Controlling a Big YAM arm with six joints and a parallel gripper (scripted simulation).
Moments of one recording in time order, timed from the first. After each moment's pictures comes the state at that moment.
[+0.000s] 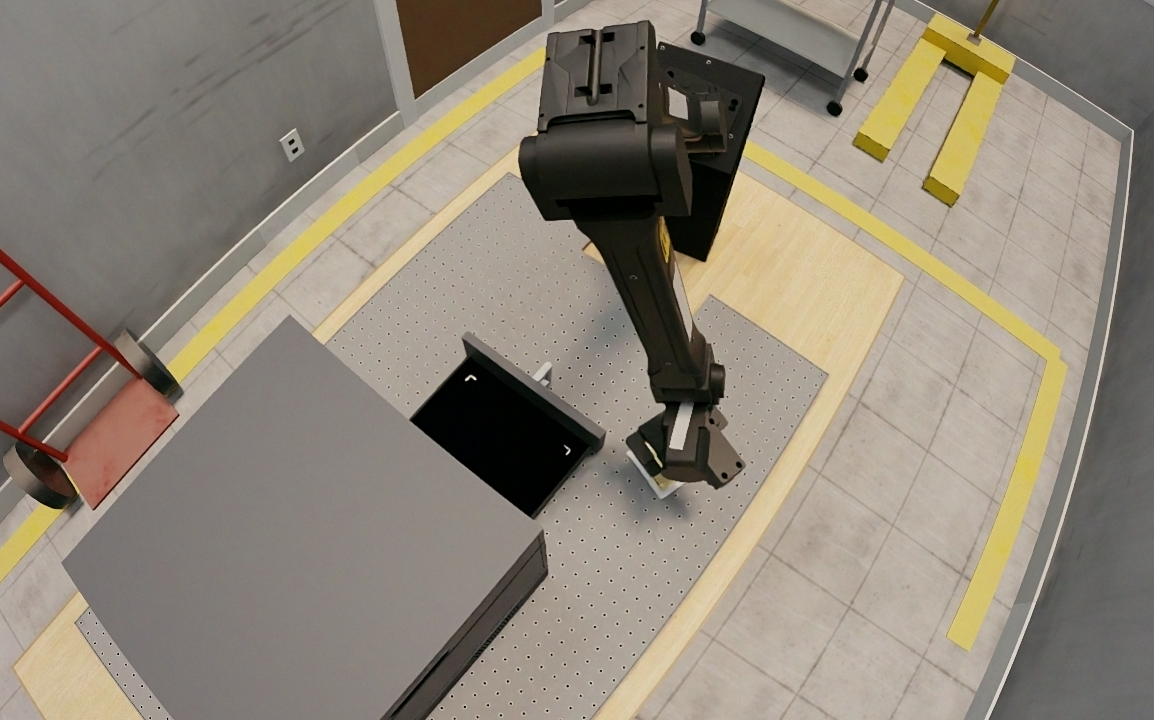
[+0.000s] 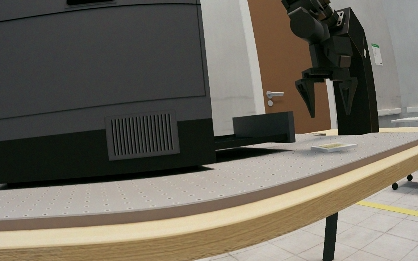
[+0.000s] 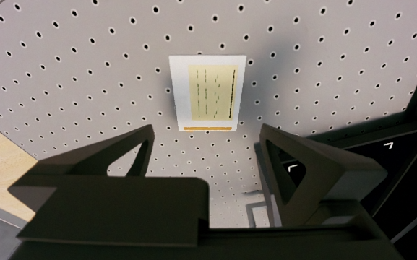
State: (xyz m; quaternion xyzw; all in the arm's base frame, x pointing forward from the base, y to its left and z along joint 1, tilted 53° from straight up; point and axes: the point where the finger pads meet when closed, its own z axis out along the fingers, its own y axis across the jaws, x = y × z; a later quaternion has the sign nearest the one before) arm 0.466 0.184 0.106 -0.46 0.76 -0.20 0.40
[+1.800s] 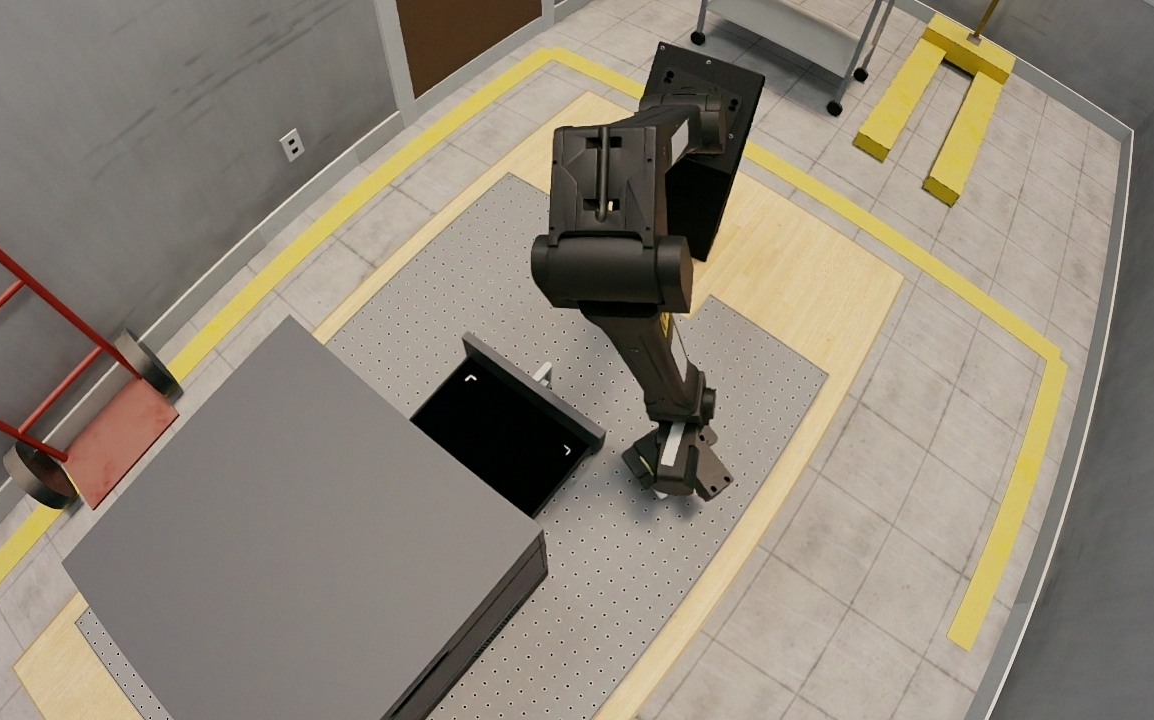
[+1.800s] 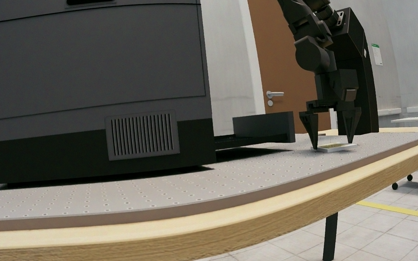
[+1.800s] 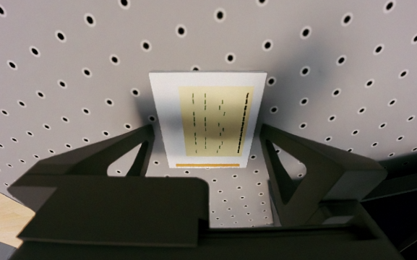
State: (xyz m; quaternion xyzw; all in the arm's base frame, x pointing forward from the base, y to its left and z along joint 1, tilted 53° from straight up) arm 0.517 0.190 0.068 -0.46 0.76 -0.20 0.40
